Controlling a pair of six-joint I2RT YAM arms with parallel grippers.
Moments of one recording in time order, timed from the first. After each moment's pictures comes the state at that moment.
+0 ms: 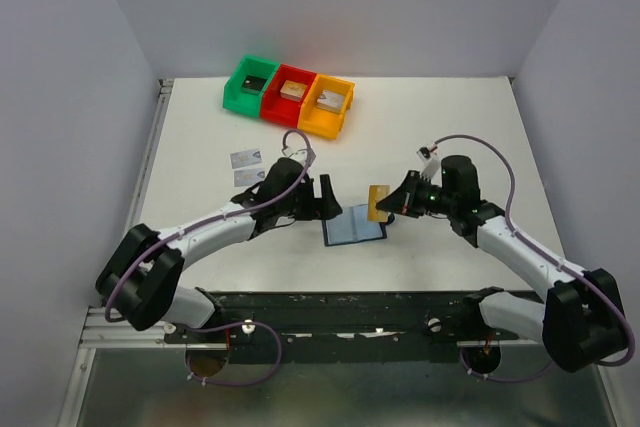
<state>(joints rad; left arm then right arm) -0.68 1.44 0.74 -0.01 0.17 -0.66 0.34 1.17 0.58 0.00 -0.58 0.65</state>
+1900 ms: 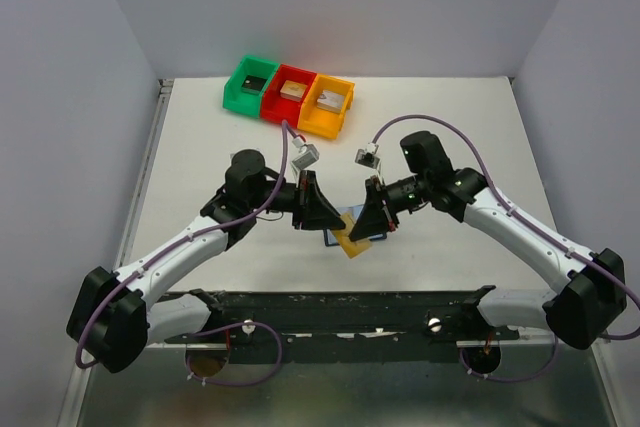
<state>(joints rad) -0.59 1.13 0.70 0.35 1.07 -0.58 0.62 1.25 1.02 -0.50 -1.06 0.18</state>
